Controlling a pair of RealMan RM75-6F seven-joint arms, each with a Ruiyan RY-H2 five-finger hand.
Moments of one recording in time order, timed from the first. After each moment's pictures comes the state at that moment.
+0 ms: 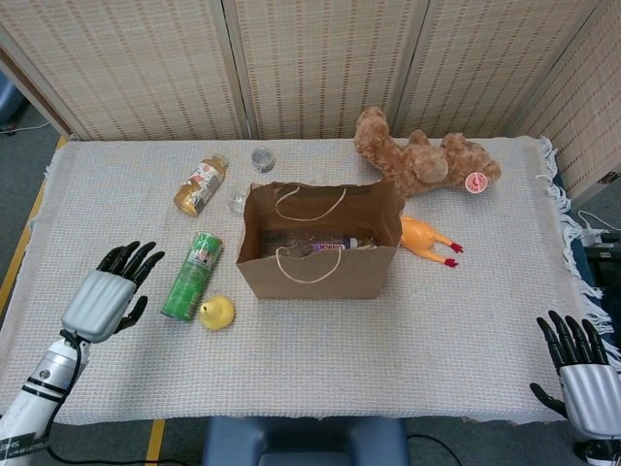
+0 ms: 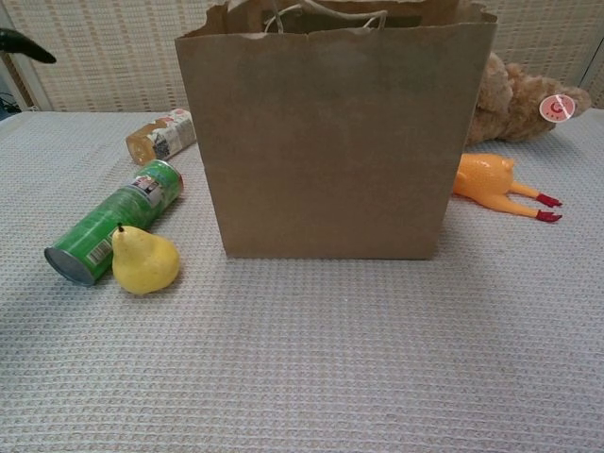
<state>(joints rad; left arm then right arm) -0.55 -0.97 0.06 -1.93 1.34 1.30 0.37 -0.09 -1.23 -0.03 -1.43 -1.67 1.66 -0.12</state>
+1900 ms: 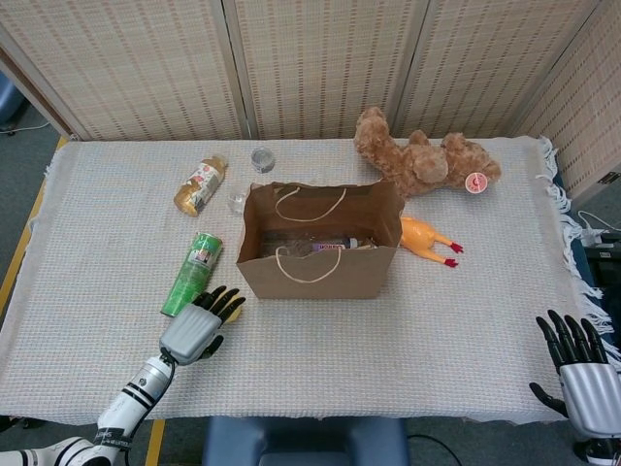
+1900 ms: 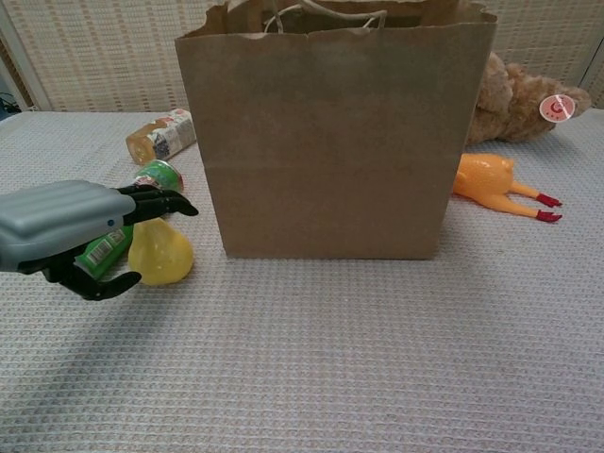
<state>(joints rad) -0.56 -1.40 -0.04 -1.76 1.30 1.05 0.56 -0.09 -1.22 -0.03 -1.43 -1.67 1.65 -0.10</state>
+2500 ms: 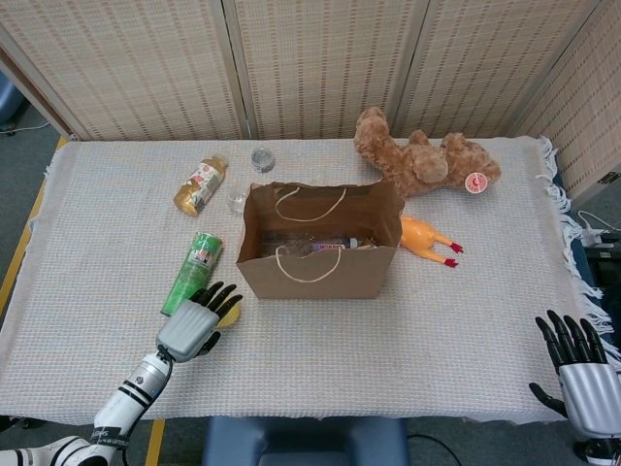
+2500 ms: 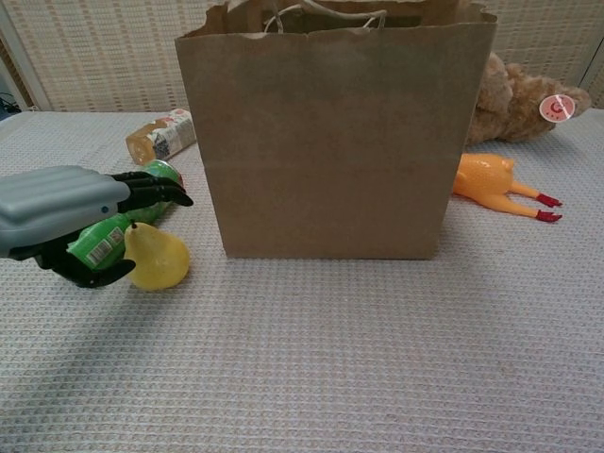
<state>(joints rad) -0.58 -1.37 -0.04 -1.79 1.28 1.06 0.59 -0.09 -1.22 -0.03 -1.43 -1.67 1.65 -0.11</state>
